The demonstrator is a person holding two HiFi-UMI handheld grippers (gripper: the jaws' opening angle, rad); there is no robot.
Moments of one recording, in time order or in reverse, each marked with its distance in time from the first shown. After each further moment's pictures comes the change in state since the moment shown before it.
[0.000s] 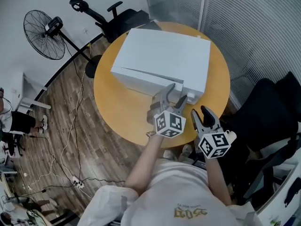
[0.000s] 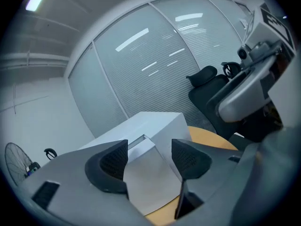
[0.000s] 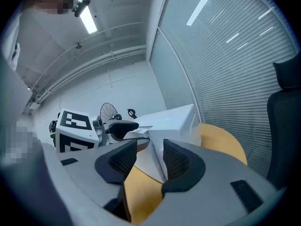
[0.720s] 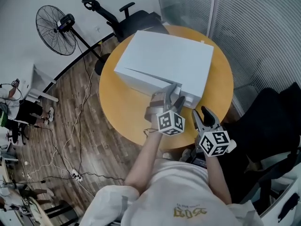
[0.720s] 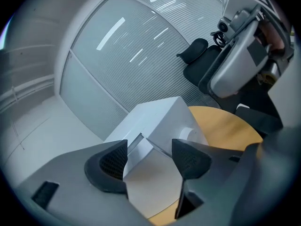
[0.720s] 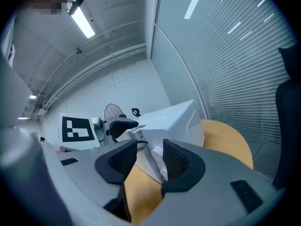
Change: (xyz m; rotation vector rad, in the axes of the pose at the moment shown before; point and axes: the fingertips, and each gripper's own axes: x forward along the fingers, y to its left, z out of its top) left arm 0.025 -0.001 -0.010 0.281 0.158 0.075; right arm 0.011 -0.030 0.000 0.038 0.022 0.098
